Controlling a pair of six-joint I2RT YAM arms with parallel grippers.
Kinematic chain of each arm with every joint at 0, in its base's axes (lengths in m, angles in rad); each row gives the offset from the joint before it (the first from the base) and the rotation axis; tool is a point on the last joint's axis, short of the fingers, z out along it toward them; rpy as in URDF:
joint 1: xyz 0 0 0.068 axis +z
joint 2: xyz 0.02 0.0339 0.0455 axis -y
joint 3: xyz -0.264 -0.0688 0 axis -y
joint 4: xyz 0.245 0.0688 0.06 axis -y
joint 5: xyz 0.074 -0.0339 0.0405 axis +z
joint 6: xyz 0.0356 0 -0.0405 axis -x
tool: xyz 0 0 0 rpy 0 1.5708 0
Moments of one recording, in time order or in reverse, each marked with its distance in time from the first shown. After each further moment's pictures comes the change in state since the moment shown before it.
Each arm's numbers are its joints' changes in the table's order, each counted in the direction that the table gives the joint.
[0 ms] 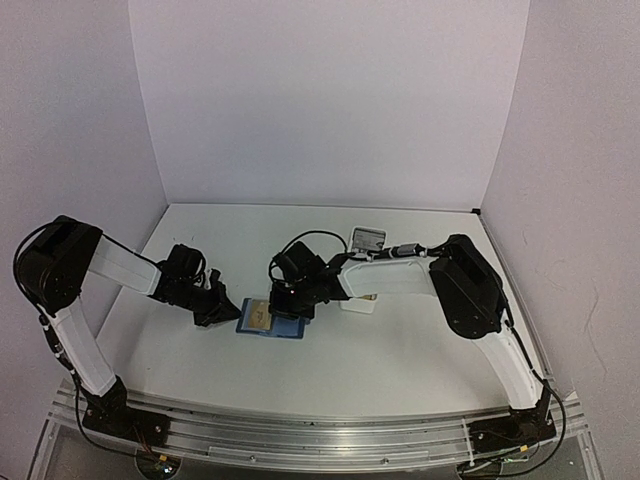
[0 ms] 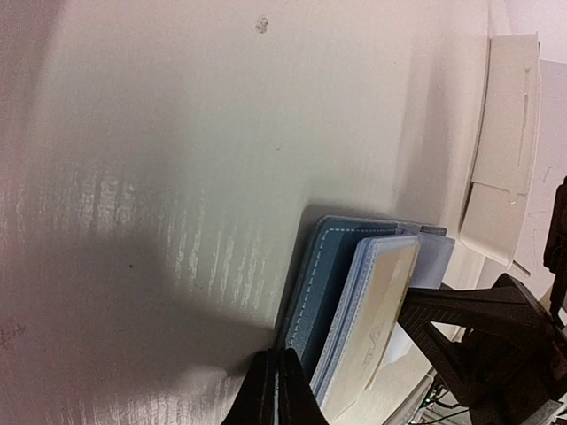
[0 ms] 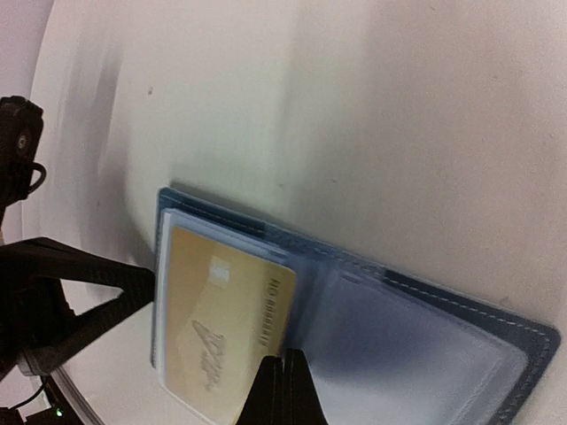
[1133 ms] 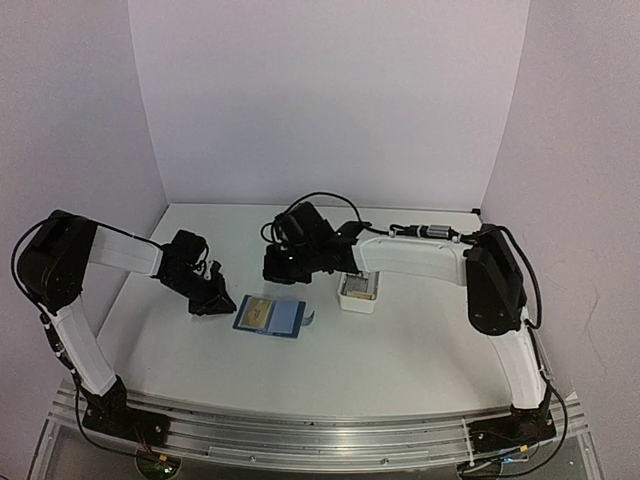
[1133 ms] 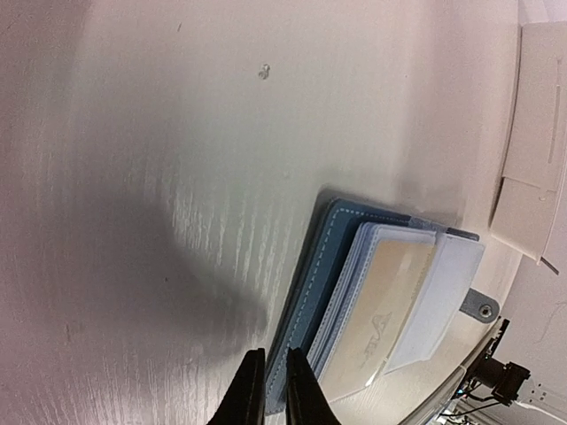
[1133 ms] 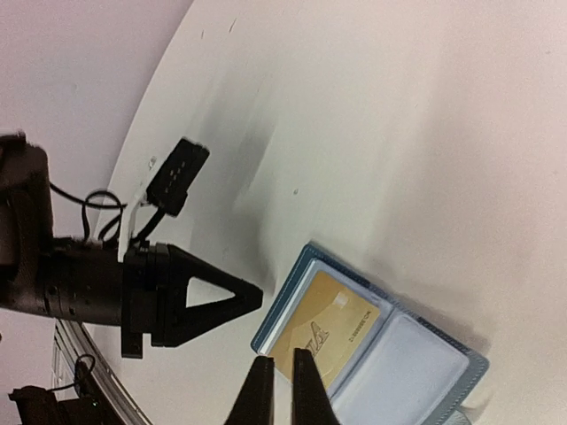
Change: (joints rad) left arm 0.017 -0.015 0.174 -0.292 0.061 -0.158; right arm -0.006 0.115 0.100 -0.037 -0.043 0.156
